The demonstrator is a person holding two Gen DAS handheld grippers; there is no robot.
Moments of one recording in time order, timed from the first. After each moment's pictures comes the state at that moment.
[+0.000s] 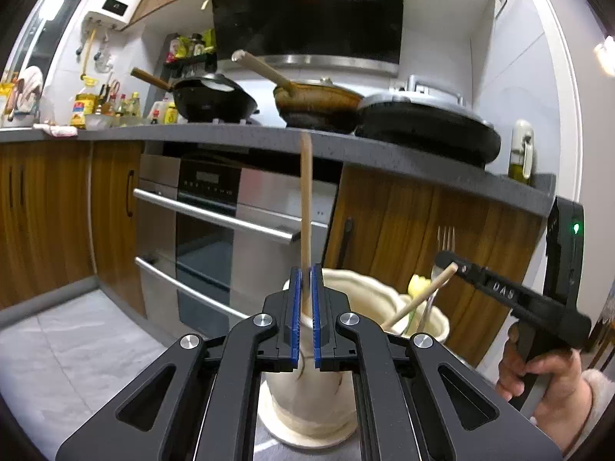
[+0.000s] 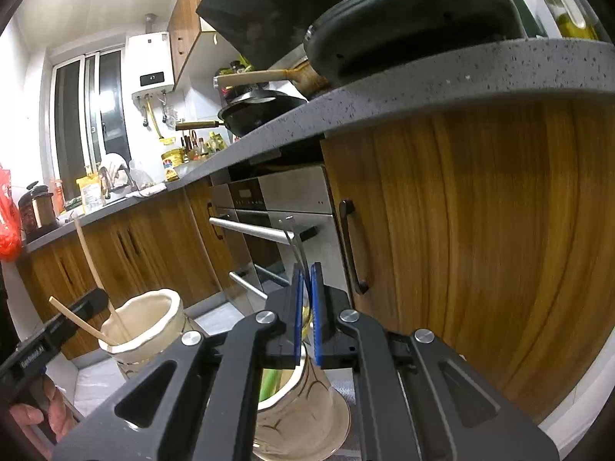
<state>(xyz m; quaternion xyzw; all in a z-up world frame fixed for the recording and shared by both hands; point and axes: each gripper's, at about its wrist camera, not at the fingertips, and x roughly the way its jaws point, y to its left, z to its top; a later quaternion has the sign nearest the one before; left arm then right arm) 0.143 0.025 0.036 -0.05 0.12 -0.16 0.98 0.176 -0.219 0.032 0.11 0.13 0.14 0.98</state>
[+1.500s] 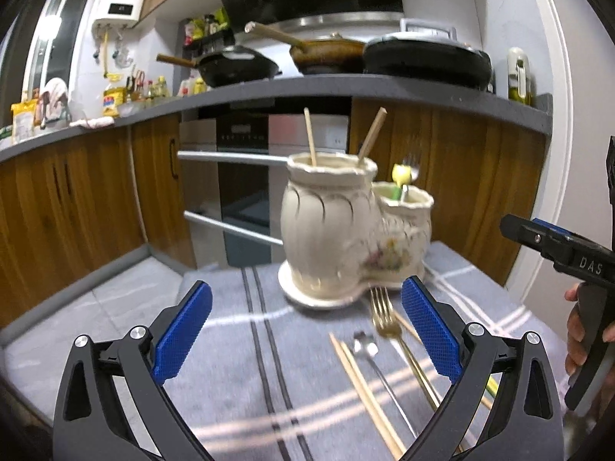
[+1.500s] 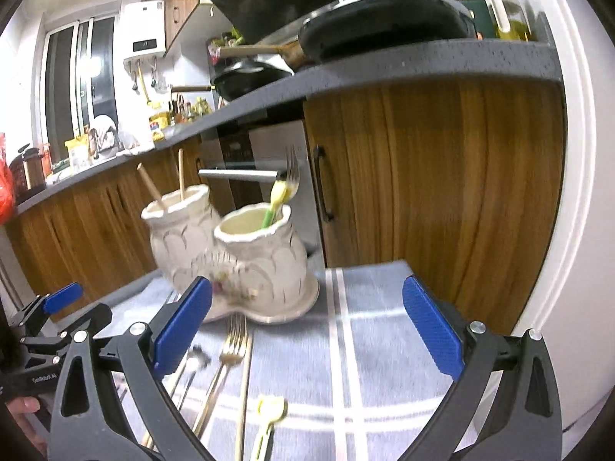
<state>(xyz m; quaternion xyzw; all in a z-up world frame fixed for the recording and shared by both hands) 0.040 0.007 -0.007 0.02 0.20 -0.08 0.98 0.055 -0.231 0.004 0.07 0.19 0.10 0.97</state>
